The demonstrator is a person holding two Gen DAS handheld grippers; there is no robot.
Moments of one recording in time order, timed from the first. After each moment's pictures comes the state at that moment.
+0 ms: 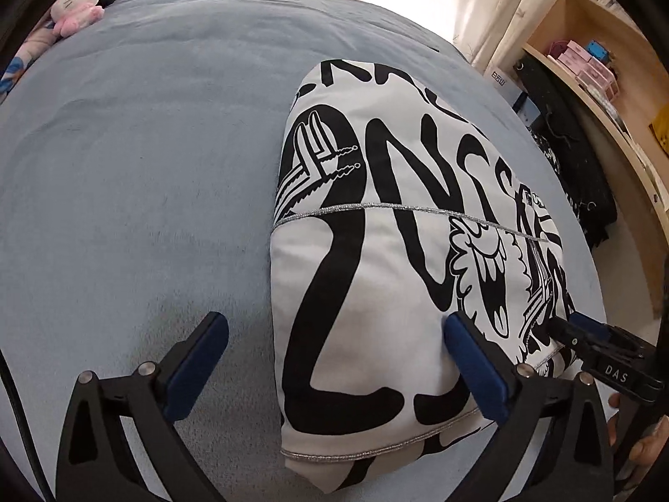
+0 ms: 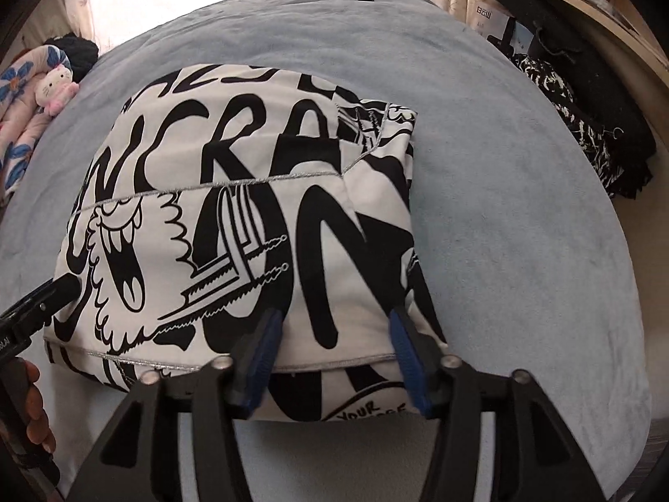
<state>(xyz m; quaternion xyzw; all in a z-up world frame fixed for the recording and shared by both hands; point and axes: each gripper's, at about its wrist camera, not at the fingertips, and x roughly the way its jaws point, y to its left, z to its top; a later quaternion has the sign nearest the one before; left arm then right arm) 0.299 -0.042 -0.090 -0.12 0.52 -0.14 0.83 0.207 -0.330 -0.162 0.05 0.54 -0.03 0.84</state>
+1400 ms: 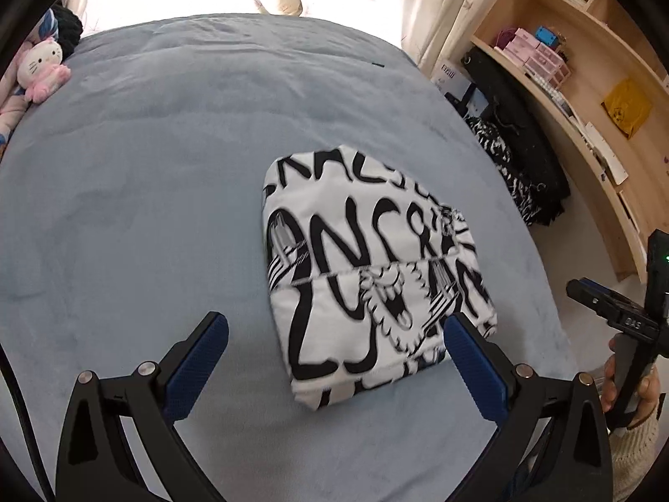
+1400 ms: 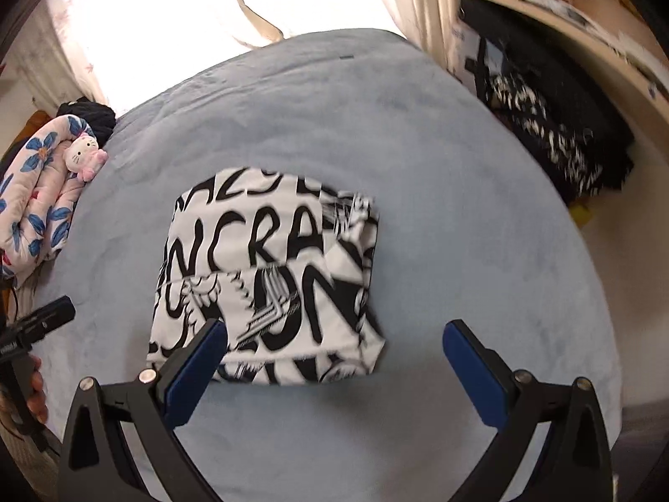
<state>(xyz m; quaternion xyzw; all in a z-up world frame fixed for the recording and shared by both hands) 0.309 -0.013 0.059 -0.09 0.52 -0.22 0.82 0.185 -0.387 -0.029 0.11 0.49 -0.02 0.86</state>
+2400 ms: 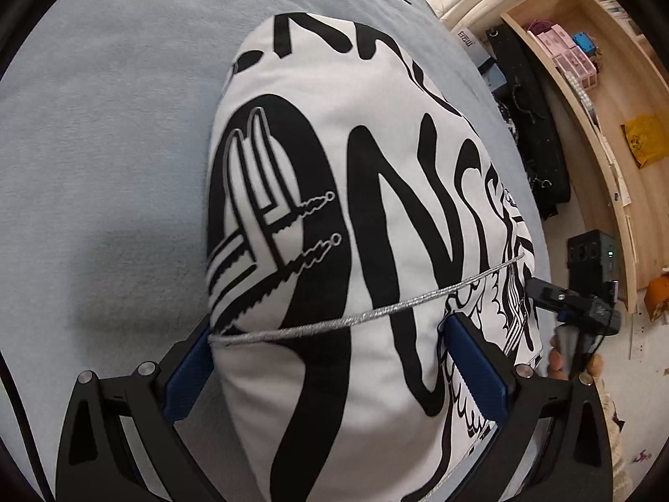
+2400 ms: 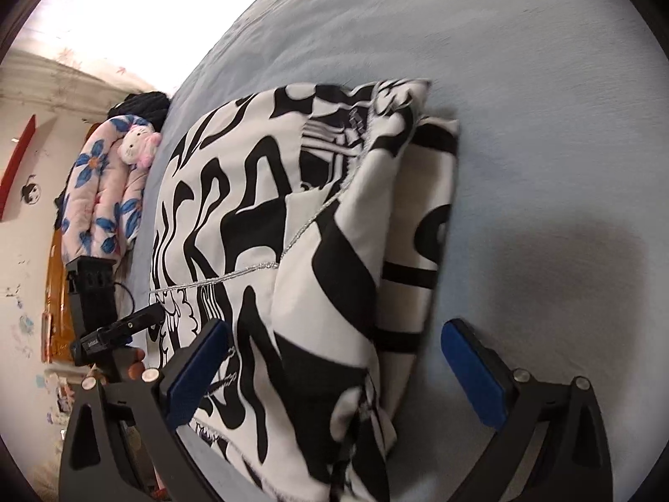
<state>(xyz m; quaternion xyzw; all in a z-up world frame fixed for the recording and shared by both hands) 0.382 -0.063 -0.122 -0.17 0.60 -0.26 0.73 0.291 -0.412 -0.218 0.28 0.55 0.20 0.76</state>
